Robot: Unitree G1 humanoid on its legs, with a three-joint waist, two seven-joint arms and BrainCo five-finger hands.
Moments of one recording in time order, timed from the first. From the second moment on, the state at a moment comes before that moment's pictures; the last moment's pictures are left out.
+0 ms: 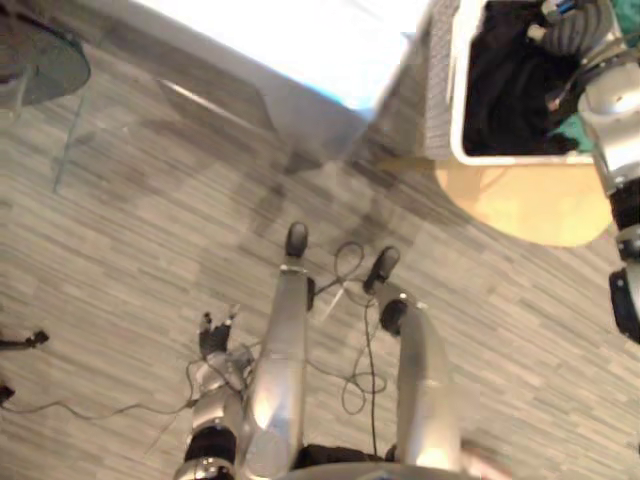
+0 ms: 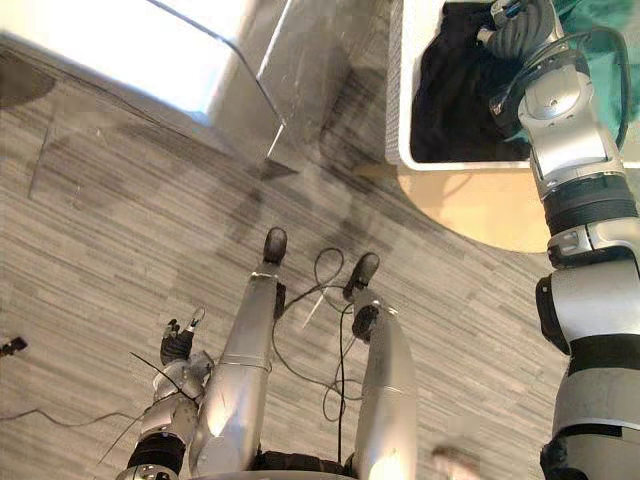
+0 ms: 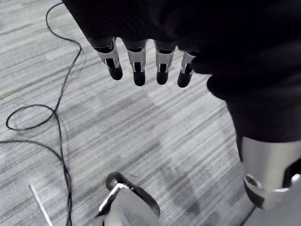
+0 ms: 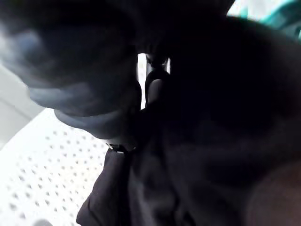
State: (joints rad) left arm -0.07 0.00 0.23 0.57 -0.34 -0.04 0.34; right arm -1.27 -0.83 0.39 0.76 0.10 0.05 -0.08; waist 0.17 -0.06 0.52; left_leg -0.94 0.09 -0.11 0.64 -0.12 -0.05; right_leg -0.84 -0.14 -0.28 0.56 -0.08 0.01
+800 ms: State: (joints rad) left arm 0.01 0.06 0.07 0.48 -0.24 0.01 0.26; right arm -0.90 -0.92 0.04 0.39 0.11 0.04 -0.15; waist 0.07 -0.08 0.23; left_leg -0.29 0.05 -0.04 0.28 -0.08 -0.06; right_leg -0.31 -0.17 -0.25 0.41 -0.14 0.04
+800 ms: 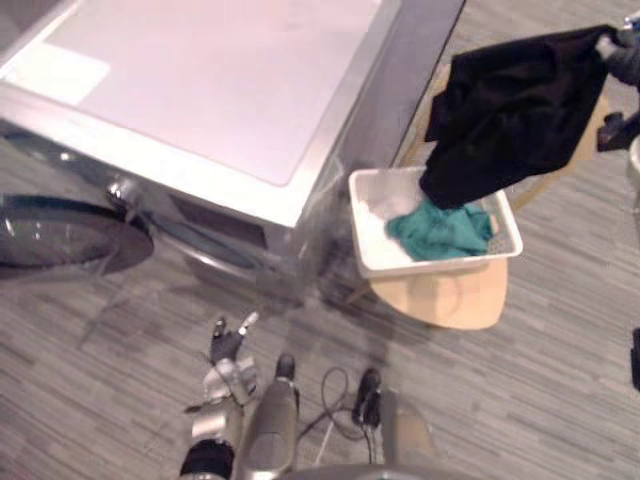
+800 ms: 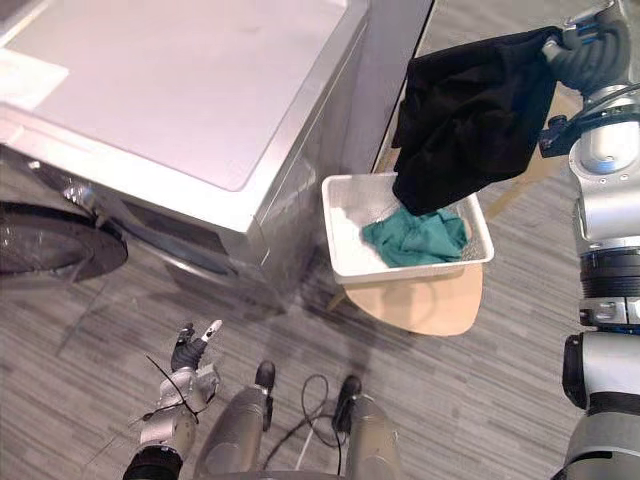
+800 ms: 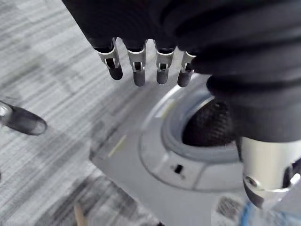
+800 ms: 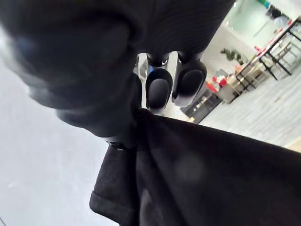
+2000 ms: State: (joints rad) left arm -0.68 0.16 -0.47 0.42 -0.31 -0.02 0.24; right arm -0.84 -0.63 0.18 0.26 0.08 0.00 -0.17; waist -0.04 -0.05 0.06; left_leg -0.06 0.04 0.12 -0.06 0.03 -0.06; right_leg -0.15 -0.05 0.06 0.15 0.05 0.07
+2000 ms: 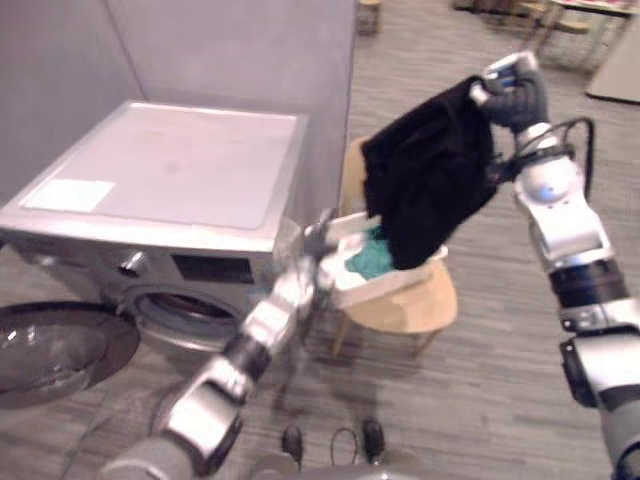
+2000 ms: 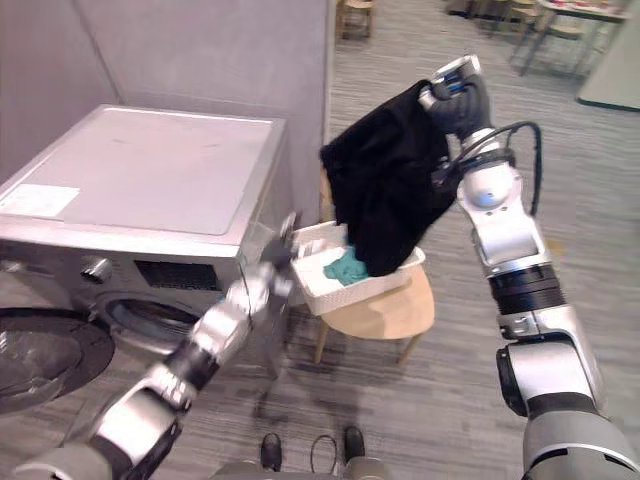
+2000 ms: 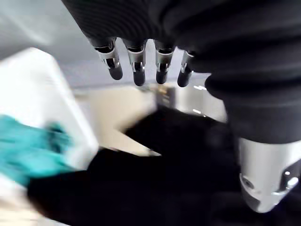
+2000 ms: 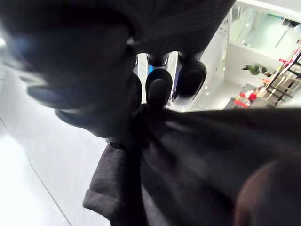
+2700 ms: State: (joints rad) left arm -0.72 0.00 -0.66 0.55 -0.31 -0.01 0.20; right arm -0.74 -0.68 0.07 0.09 0.03 -0.04 -0.18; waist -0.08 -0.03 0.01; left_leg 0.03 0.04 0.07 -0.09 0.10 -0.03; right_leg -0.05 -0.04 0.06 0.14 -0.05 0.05
